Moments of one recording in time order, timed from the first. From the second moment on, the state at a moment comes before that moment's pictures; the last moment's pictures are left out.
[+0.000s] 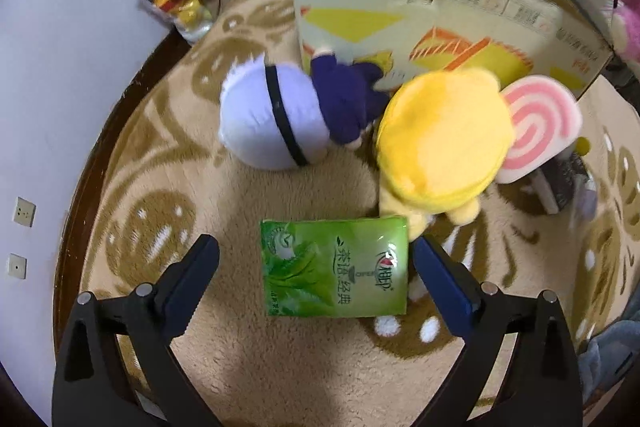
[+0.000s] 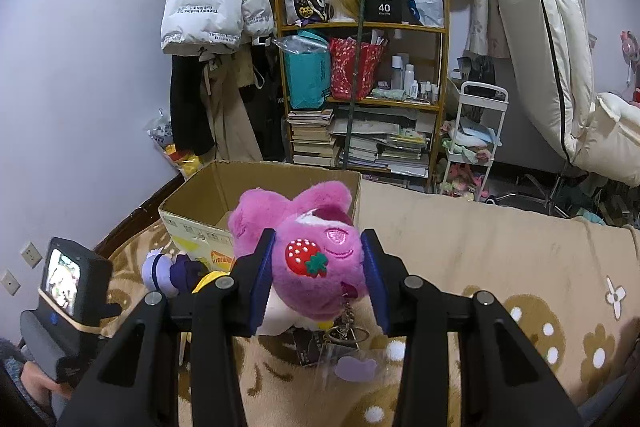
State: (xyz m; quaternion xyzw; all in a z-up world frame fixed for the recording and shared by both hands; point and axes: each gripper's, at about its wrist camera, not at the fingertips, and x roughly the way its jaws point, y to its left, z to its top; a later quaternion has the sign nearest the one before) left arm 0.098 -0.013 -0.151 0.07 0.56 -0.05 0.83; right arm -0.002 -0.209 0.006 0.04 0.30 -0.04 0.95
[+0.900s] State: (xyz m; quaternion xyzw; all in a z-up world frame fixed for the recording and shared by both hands) left arm 0.048 -0.038 0.010 0.08 0.30 -0.09 0.94; right arm 0.012 -0.225 0.026 0.06 0.27 -0.04 0.96
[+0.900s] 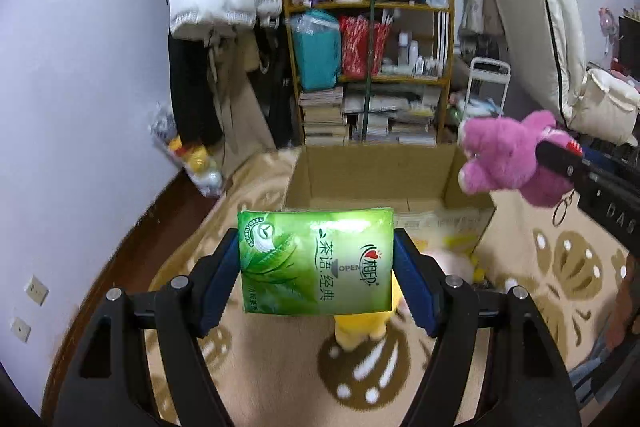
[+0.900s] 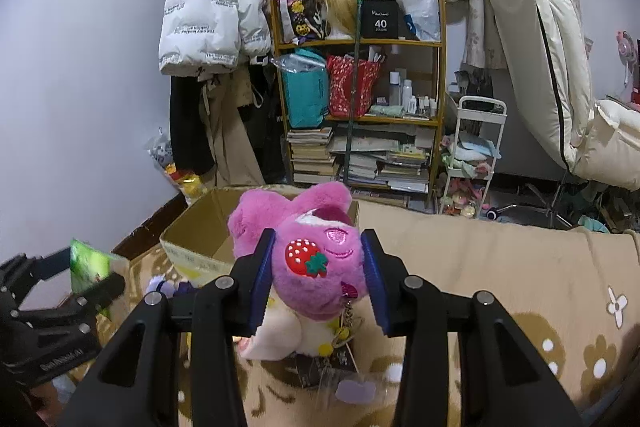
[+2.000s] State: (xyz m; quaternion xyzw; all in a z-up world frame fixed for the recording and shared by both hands) left arm 0.151 -0.077 -0.031 0.14 0.32 -0.14 0.93; right arm 0.084 -0.223 -0.025 0.05 0.29 -0.01 0.96
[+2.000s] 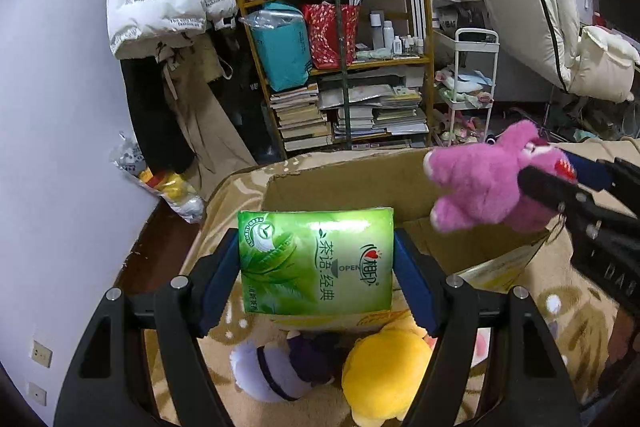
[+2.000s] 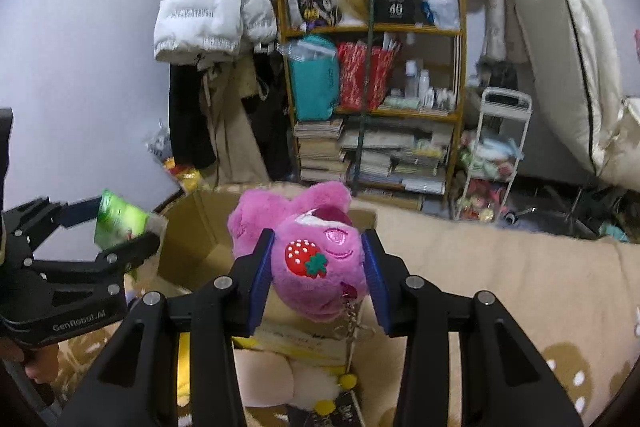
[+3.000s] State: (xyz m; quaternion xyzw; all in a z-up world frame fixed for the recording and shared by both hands) left arm 0.135 -0.043 -0.038 0.14 0.37 -0.10 0.91; right arm 0.074 -0.223 -0.026 0.07 0.30 0.02 0.95
